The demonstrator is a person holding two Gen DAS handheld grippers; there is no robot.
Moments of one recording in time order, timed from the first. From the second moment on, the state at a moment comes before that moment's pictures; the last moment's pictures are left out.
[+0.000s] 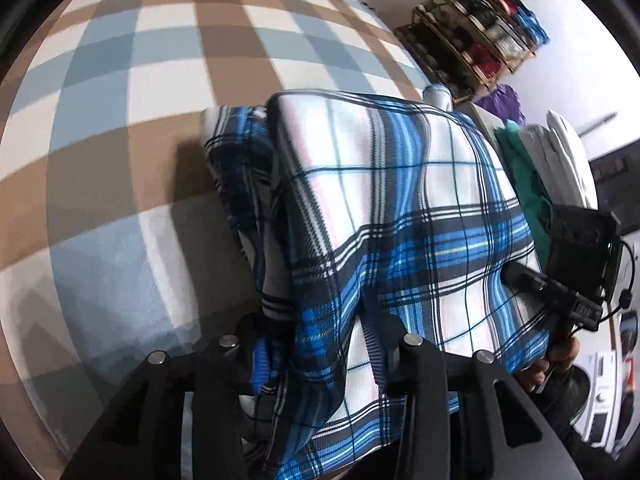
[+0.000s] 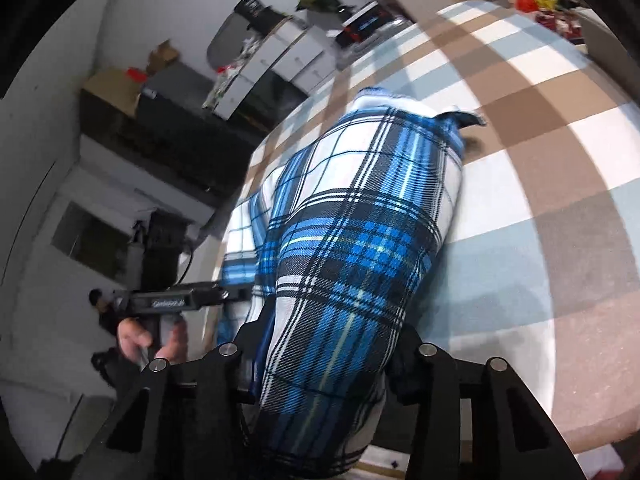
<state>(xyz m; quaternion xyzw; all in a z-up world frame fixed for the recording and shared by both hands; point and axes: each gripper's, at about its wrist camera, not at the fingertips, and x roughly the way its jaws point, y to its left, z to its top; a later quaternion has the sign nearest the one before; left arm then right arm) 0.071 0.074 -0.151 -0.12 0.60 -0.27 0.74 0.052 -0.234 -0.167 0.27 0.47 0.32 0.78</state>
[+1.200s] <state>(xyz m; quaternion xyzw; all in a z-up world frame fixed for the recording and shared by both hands) 0.058 -0.199 0.141 -0.04 0.42 -0.44 0.79 -0.022 -0.465 0.168 0.24 0.31 0.23 0.89</state>
